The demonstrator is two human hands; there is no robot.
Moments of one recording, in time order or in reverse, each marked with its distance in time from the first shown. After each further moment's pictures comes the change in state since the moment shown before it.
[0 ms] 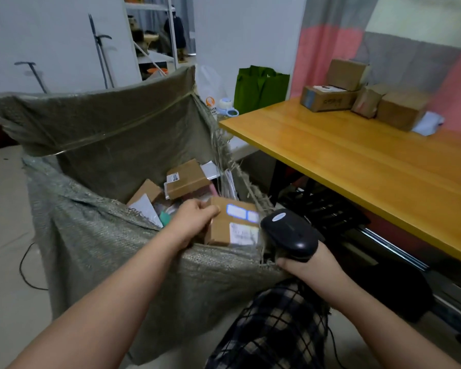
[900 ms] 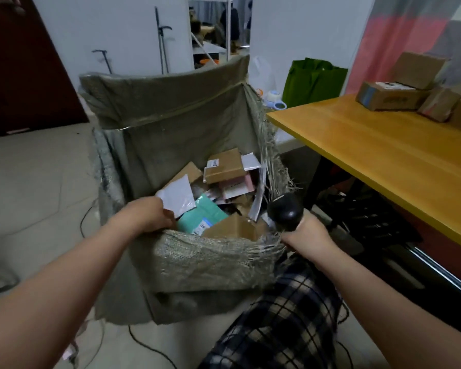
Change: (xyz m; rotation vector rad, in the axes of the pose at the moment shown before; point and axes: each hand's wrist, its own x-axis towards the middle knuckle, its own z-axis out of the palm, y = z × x) left_hand -0.045 -0.060 -0.122 0.933 0.054 -0.249; right_hand 0.060 -0.015 0.058 -0.324 -0.125 0.079
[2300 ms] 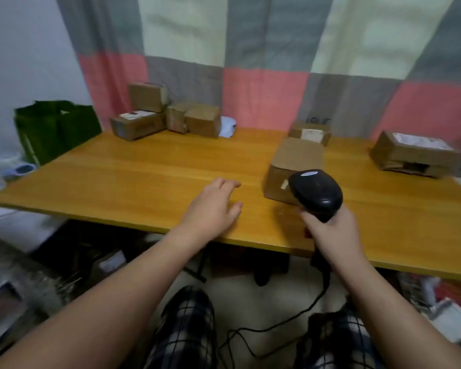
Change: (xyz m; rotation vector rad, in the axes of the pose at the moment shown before) left_hand -0.094 0.485 -0.001 -0.316 0.181 1.409; right_hand -0.156 0.139 -0.276 0.273 1.069 0.201
